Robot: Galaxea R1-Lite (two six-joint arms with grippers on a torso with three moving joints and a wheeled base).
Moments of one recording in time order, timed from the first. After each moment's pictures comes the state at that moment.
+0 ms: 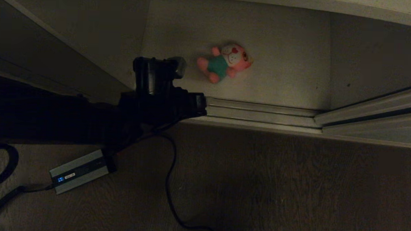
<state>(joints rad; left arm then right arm) -0.53 1.93 -1.33 -0.52 0.04 -0.17 -0.01 0.00 0.00 0.00 0.01 -0.04</state>
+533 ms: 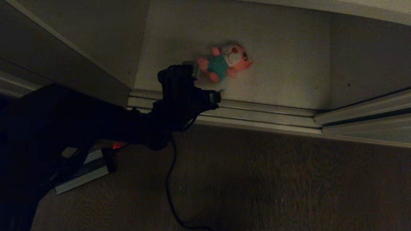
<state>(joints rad) -0.53 2.19 -1.55 -0.75 0.13 -0.10 -0.01 0.00 0.00 0.00 0.01 -0.04</state>
